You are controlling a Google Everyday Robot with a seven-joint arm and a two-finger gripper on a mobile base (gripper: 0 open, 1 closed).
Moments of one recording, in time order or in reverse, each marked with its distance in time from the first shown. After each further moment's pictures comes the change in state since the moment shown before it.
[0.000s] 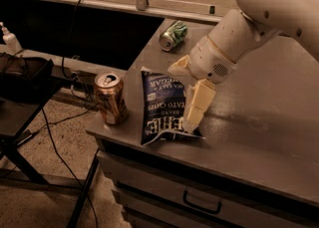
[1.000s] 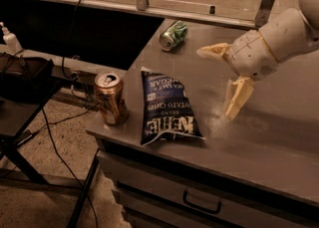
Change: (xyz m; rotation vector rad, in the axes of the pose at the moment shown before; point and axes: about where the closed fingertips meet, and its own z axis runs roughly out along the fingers) arm 0.048 -0.015 -0.059 0.184 -0.106 -0.193
